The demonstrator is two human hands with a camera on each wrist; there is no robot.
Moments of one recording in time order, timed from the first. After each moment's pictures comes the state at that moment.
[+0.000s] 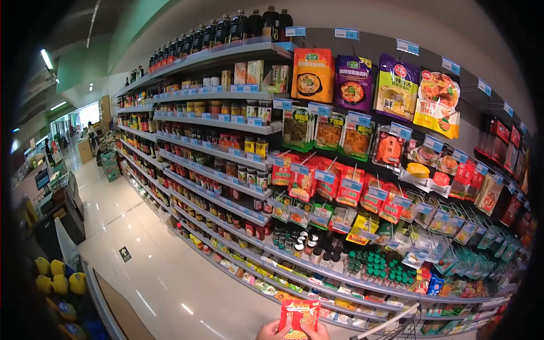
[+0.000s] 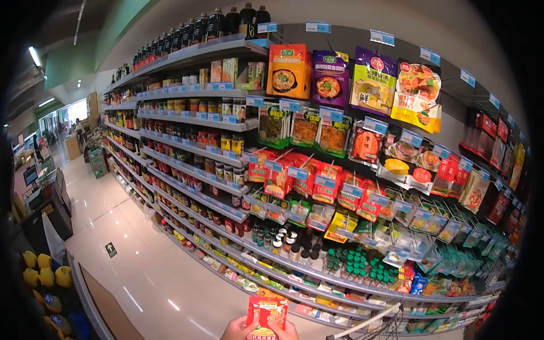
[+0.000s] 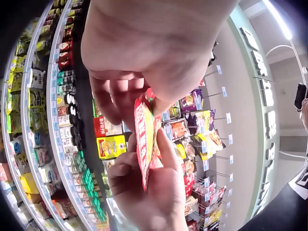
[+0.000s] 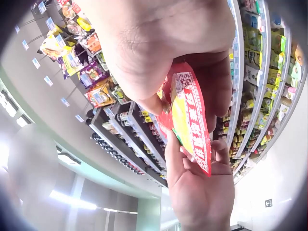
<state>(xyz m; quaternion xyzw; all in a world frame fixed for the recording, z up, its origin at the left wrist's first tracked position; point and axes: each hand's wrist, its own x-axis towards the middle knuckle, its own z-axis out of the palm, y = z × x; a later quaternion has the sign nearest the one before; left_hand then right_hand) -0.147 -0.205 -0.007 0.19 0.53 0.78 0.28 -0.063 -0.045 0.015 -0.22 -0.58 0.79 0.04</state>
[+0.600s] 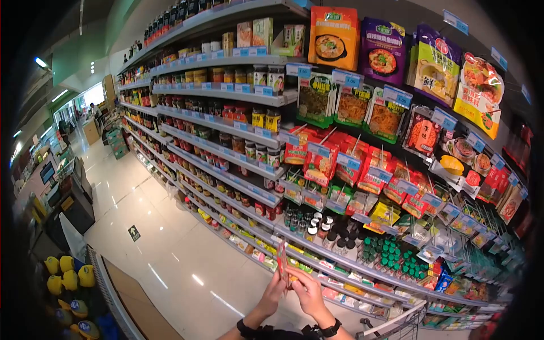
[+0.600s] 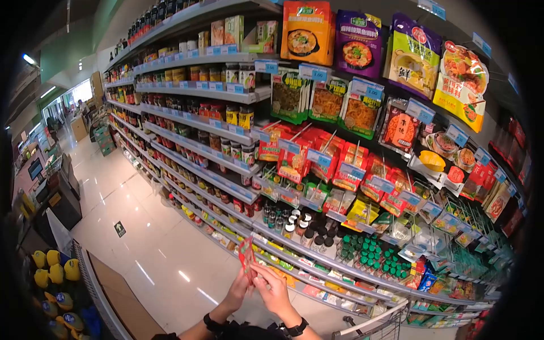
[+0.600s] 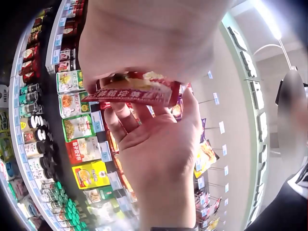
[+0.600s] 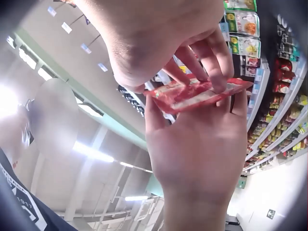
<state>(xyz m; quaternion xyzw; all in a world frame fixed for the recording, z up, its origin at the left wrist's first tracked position) -0.293 -0.172 0.043 0.21 0.57 0.78 0.17 -0.250 -0.030 0.073 0.08 -0.77 0.58 0.25</state>
